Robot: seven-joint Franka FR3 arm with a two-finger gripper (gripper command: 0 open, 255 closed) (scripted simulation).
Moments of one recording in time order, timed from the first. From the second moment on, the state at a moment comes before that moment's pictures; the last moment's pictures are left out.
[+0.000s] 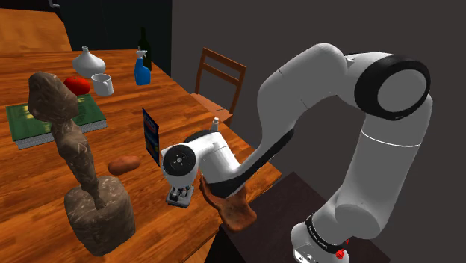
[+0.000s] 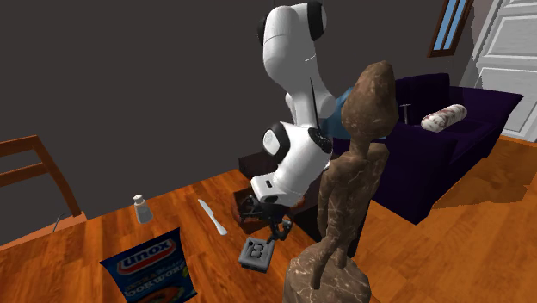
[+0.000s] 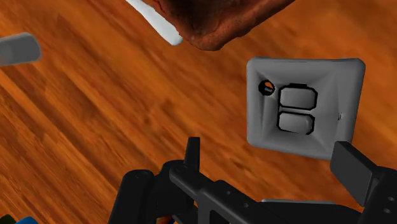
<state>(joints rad) 0.08 0.36 0.67 -2.27 -1.07 2.34 0.87</state>
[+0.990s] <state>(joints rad) 0.12 0.49 0.59 -2.21 -1.22 2.36 0.95</state>
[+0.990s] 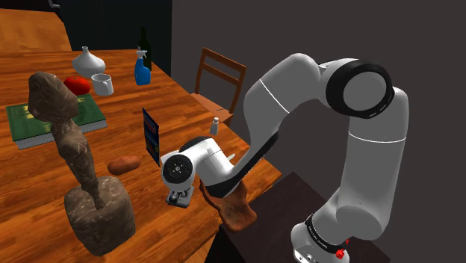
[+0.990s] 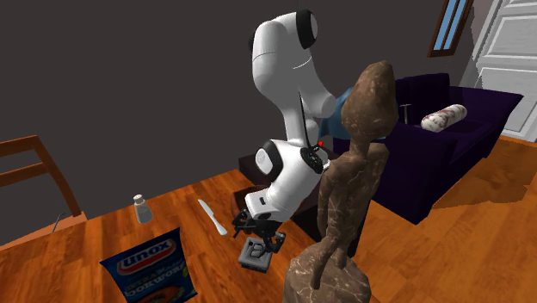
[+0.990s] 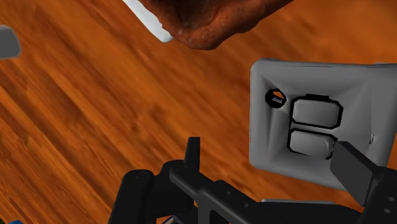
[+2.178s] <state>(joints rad) 0.05 0.54 0.56 -2.14 -1.21 2.52 1.33</state>
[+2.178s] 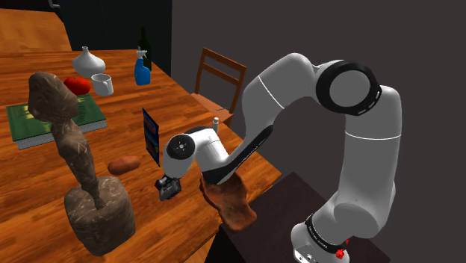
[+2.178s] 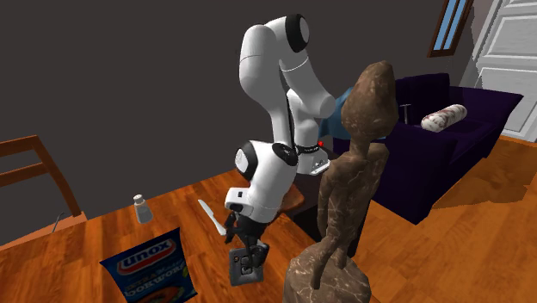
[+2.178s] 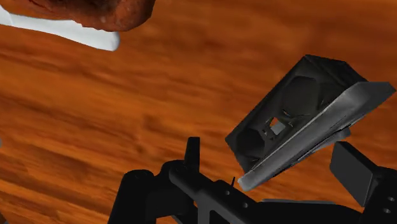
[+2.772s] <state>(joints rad) 0.12 0.59 0.48 -2.10 -1.24 2.69 1.36</state>
